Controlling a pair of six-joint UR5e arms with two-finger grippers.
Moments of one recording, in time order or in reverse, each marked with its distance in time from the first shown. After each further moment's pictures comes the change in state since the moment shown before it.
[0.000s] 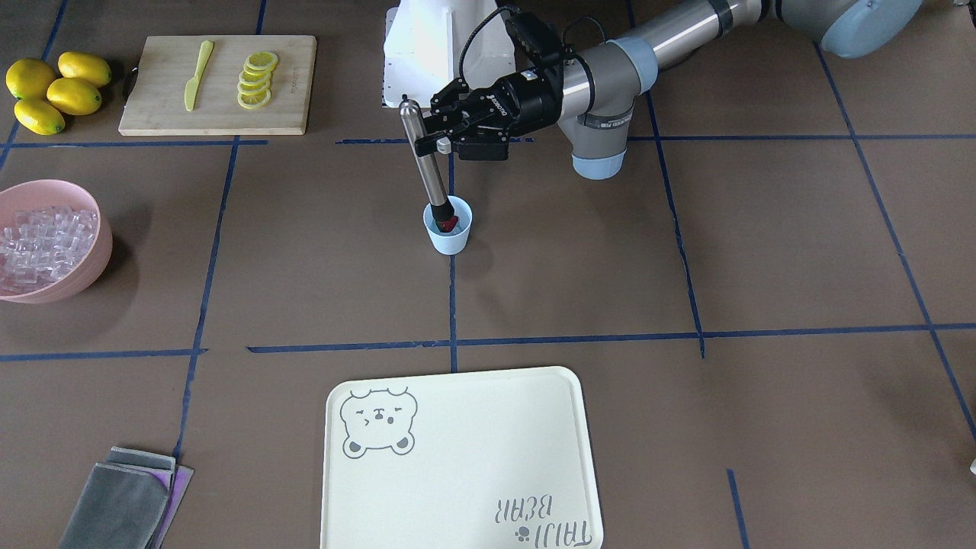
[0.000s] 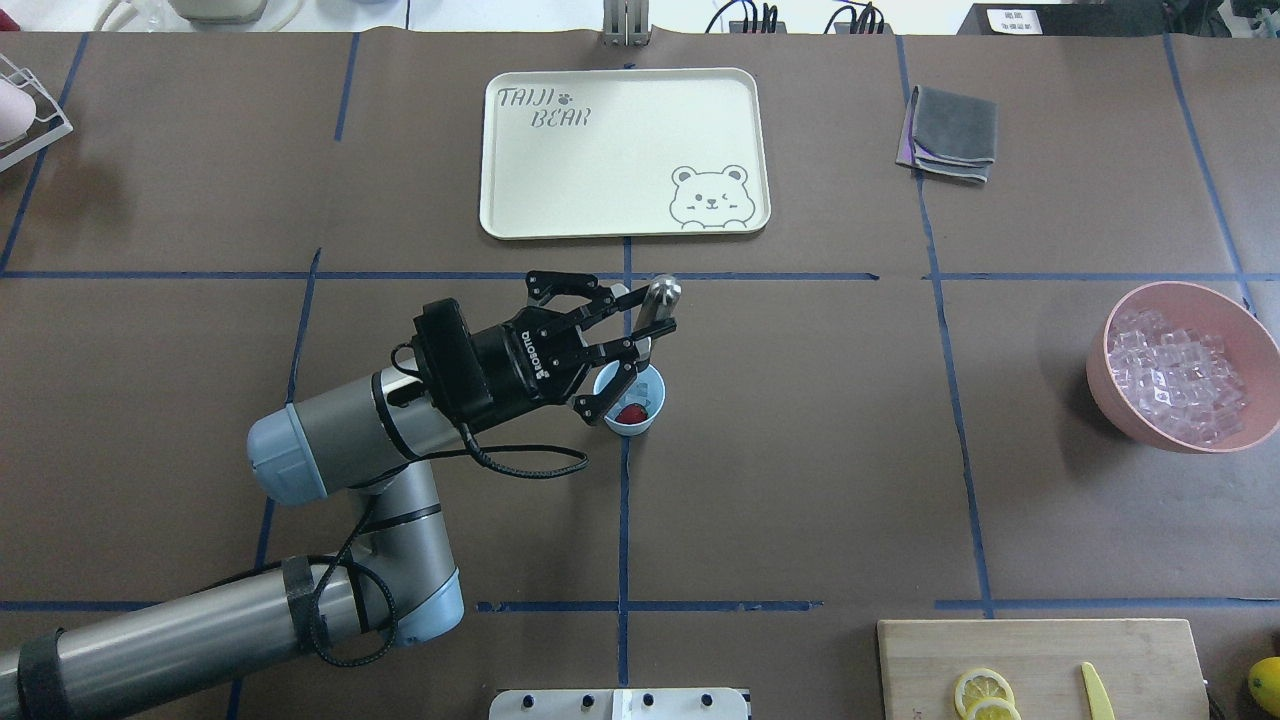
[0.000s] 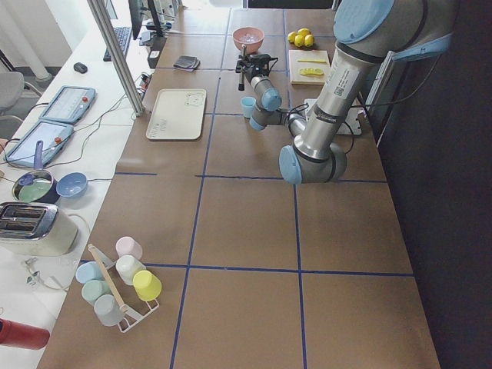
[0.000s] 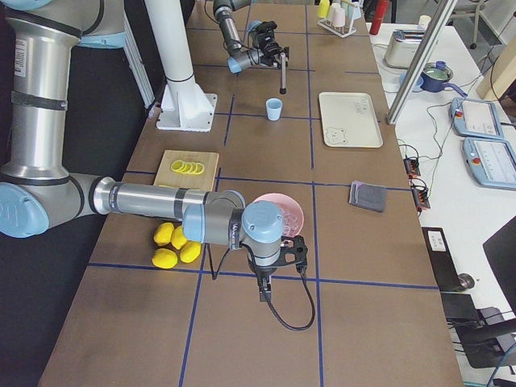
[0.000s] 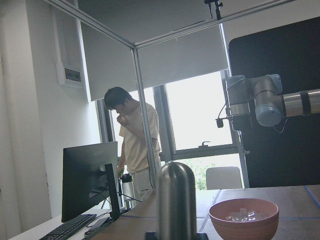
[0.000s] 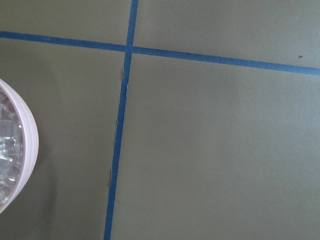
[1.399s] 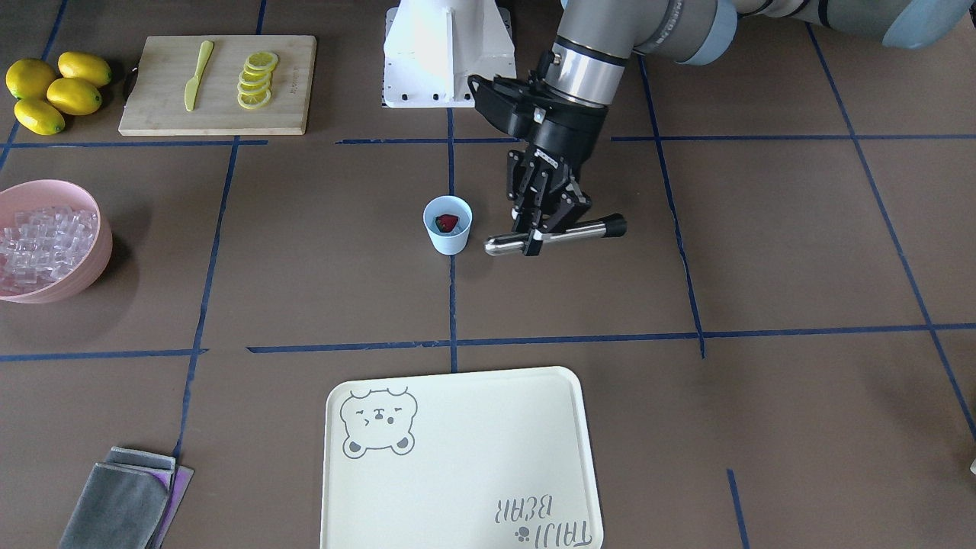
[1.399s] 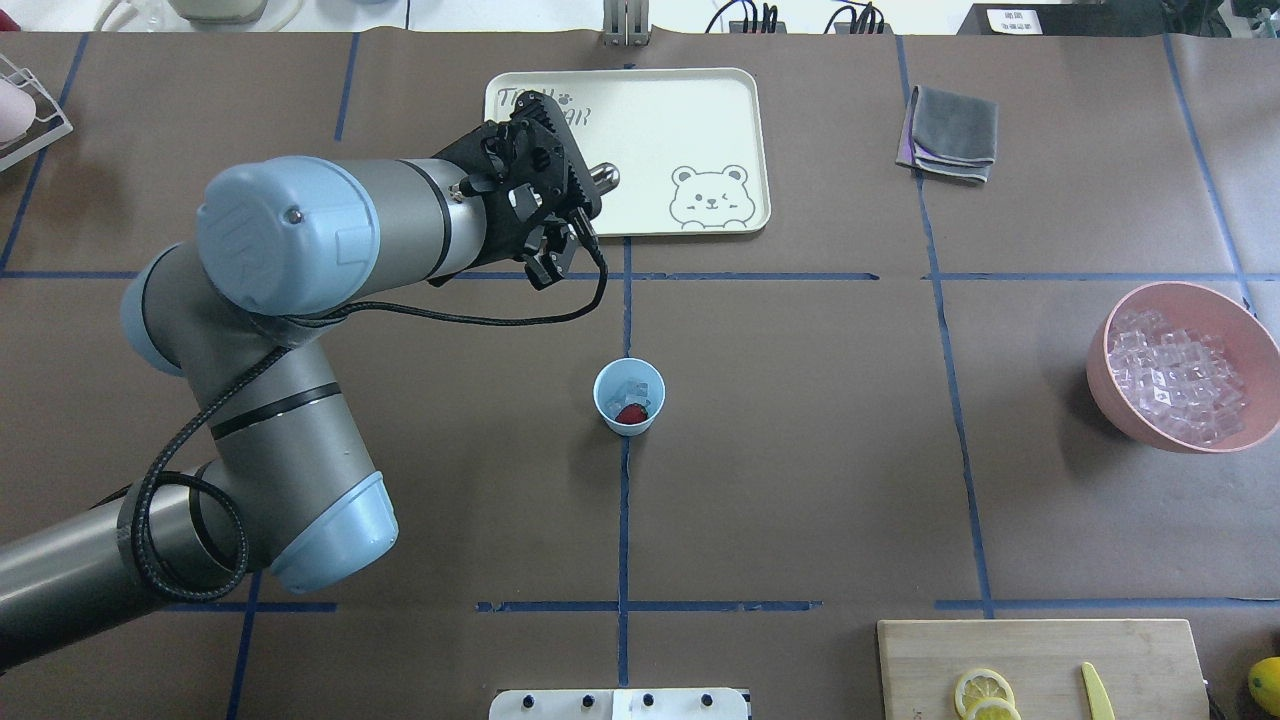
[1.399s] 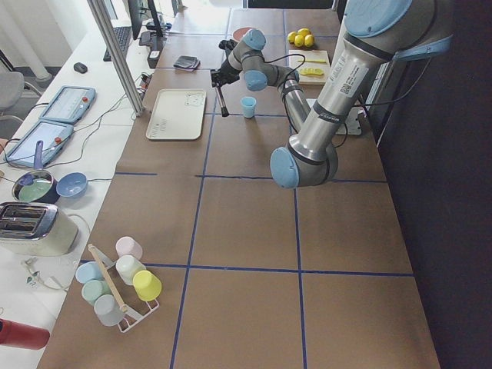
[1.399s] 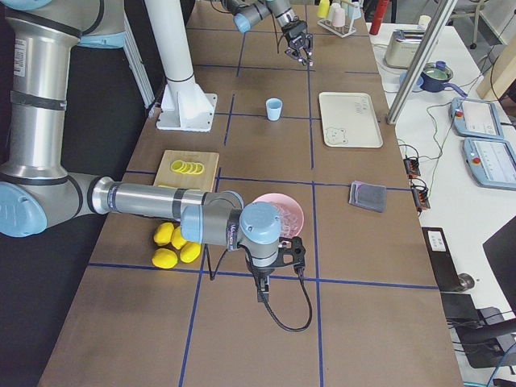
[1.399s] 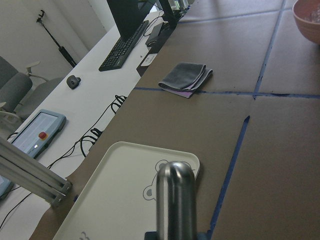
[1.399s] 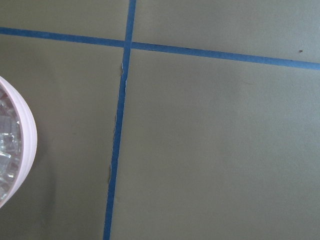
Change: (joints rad) left arm -0.233 0.030 -0.398 1.518 -0.182 0.116; right arm 0.000 -0.010 0.004 0.000 0.000 0.002
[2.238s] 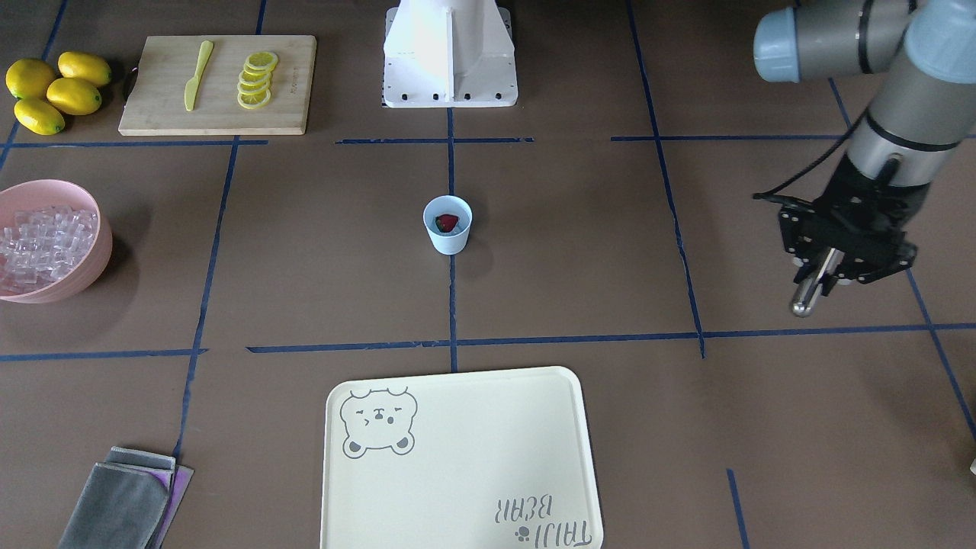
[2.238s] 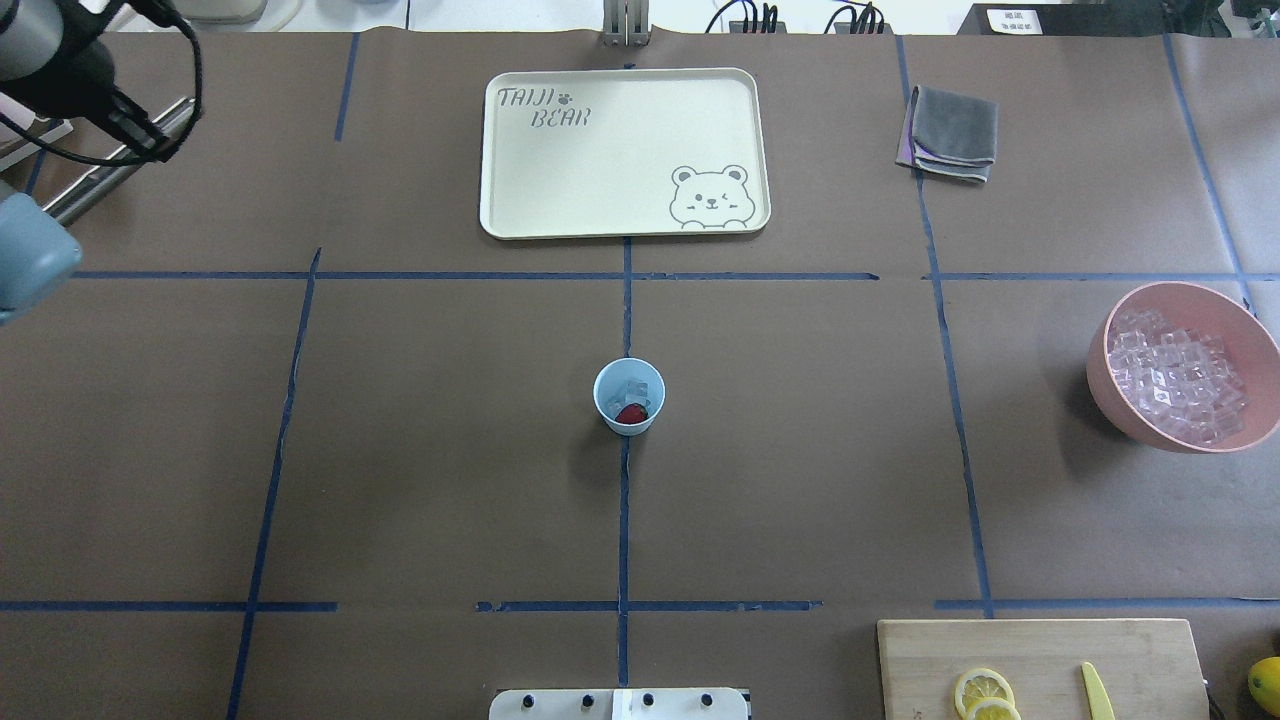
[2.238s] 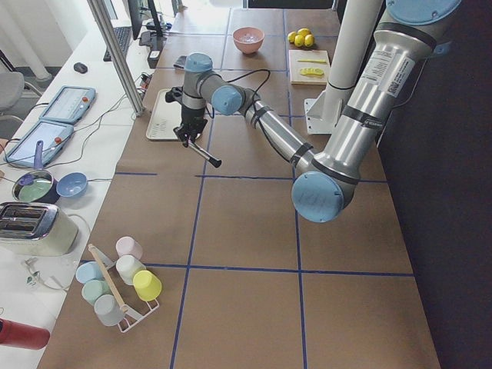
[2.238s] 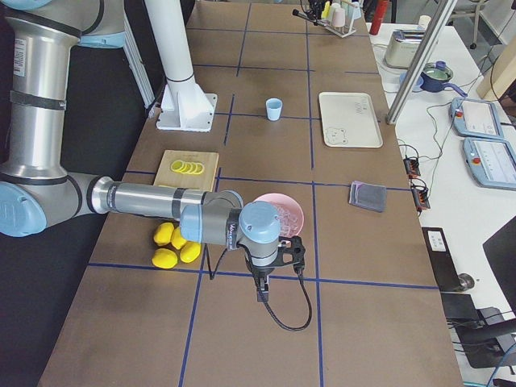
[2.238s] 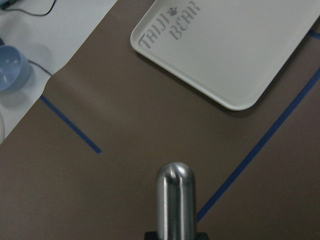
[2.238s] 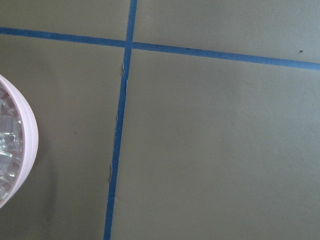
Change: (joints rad) left arm -0.463 0.254 0.019 0.284 -0.416 -0.086; right arm 0.000 -0.004 0.004 0.000 0.001 0.000
